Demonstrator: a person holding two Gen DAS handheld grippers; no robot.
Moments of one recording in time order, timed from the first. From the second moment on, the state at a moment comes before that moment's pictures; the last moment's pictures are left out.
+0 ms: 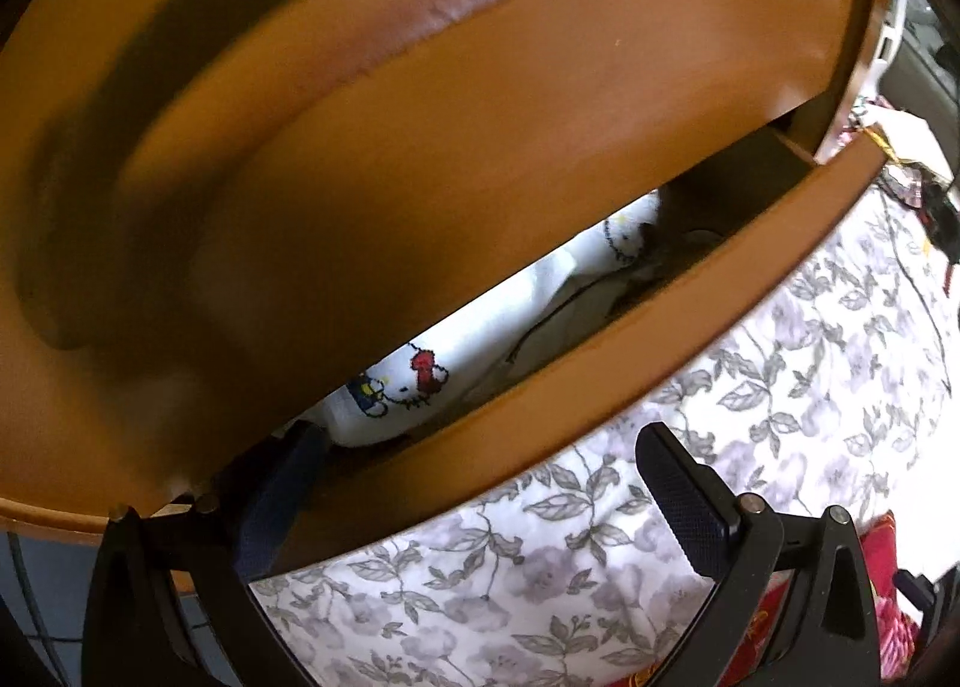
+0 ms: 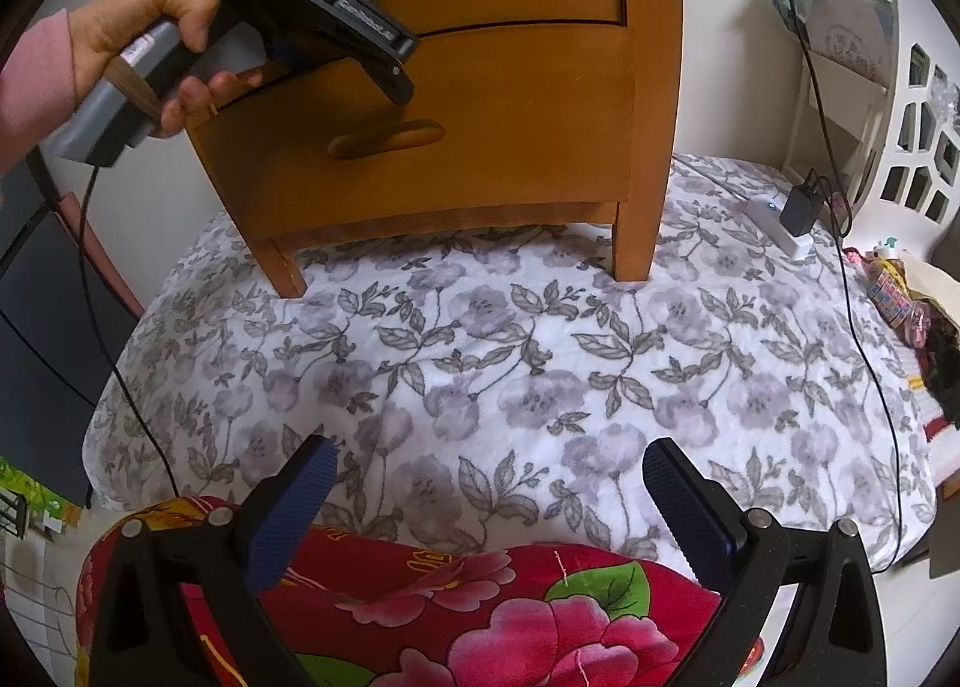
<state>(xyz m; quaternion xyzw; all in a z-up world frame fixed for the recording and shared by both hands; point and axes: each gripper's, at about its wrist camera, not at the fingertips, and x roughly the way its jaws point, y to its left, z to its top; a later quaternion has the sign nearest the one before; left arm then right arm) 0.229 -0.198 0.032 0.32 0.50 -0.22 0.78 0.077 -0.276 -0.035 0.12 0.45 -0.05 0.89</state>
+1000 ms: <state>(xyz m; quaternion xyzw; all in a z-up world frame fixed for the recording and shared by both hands) 0.214 -0.207 0.037 0.32 0.51 -0.25 0.76 0.075 -0.272 -0.036 0.11 0.45 -0.06 0.88</state>
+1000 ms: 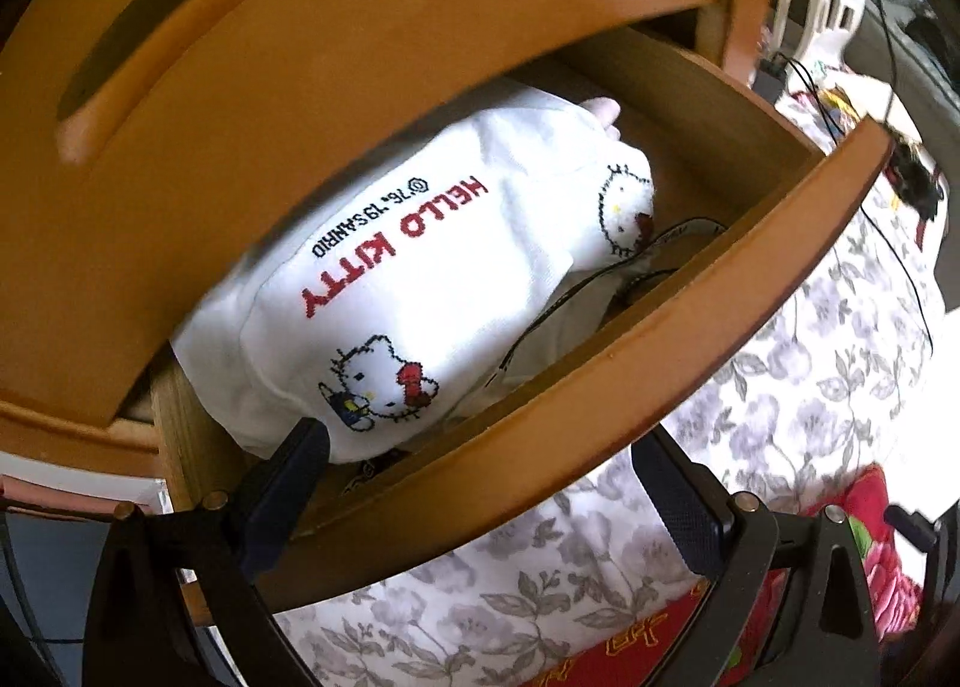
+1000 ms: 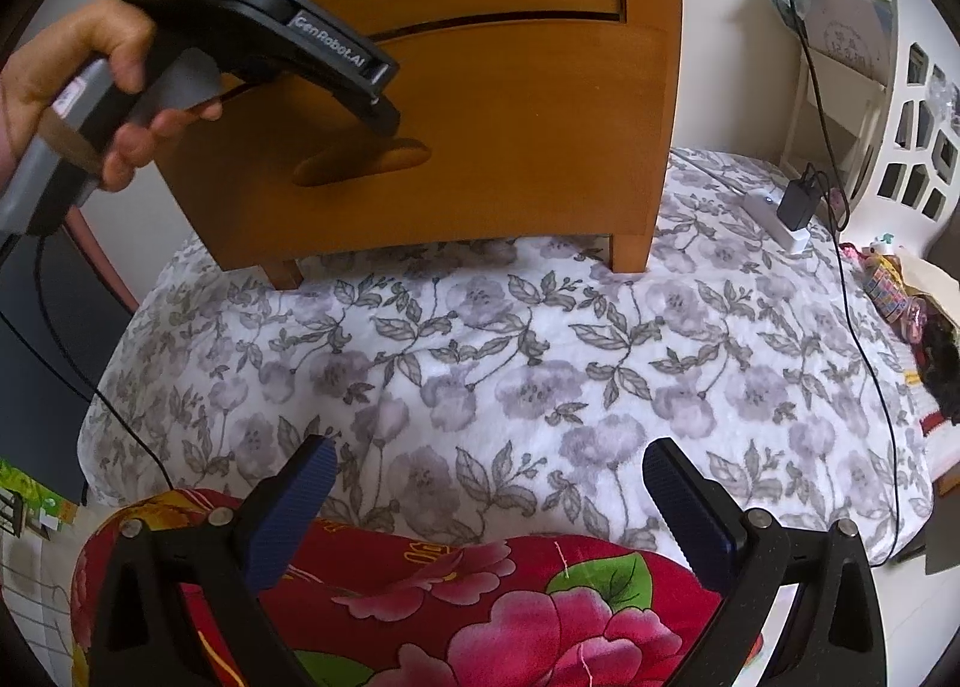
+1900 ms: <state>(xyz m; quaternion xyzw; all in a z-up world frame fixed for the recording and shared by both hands) 0.228 -0.195 0.018 0.30 0.53 -0.27 0.74 0.054 -0.257 -0.022 0.09 0.45 -0.06 0.89</state>
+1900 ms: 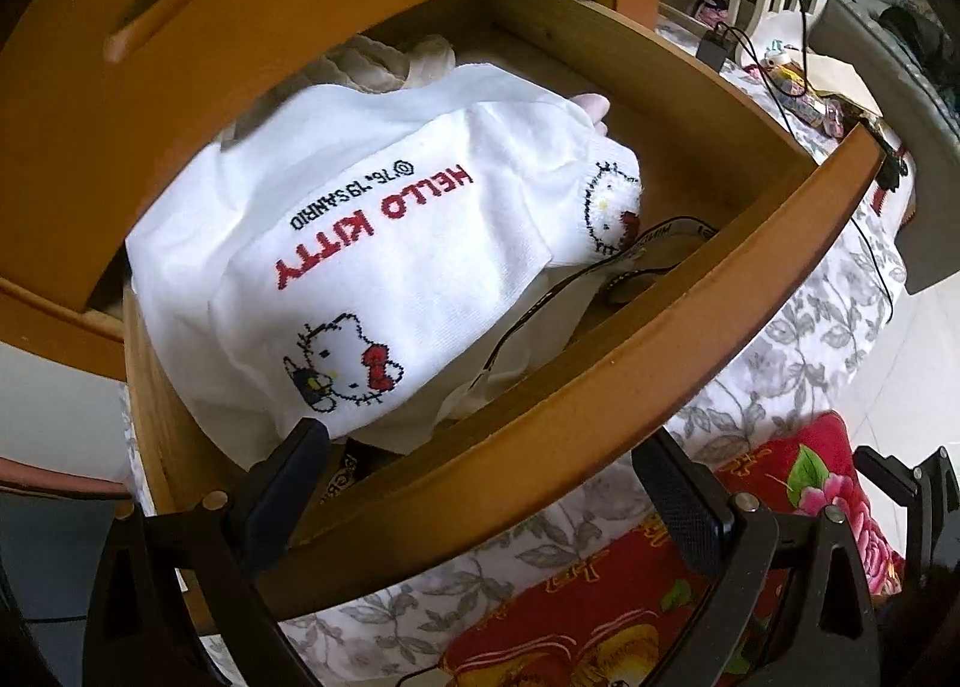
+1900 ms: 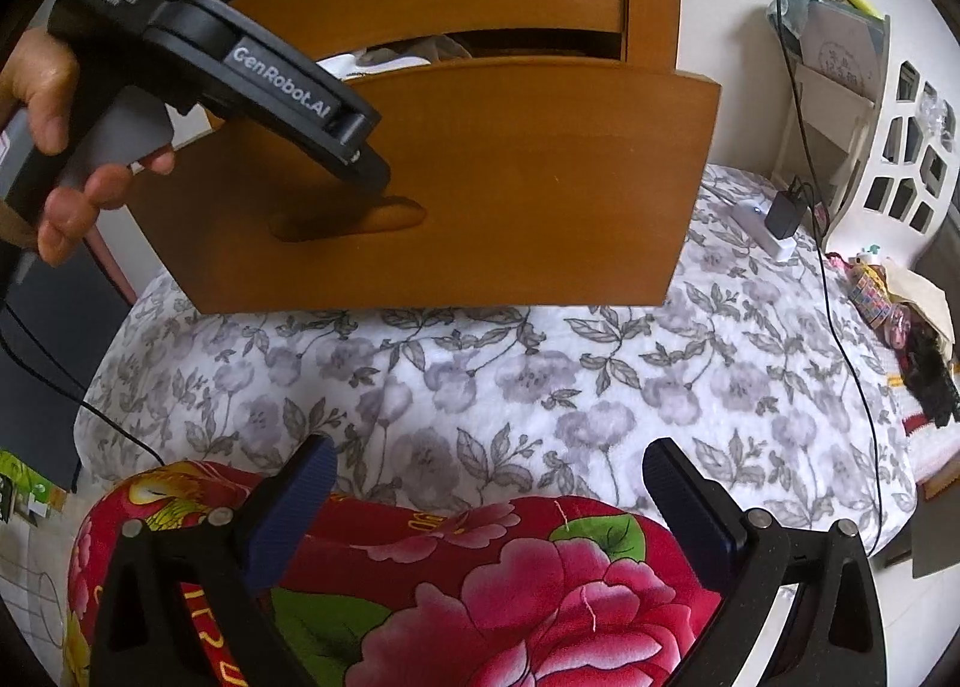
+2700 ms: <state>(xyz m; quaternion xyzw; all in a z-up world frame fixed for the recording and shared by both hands) 0.297 -0.203 0.015 0.29 0.53 -0.26 0.75 0.048 -0.254 -0.019 0.08 0.45 -0.06 0.89</state>
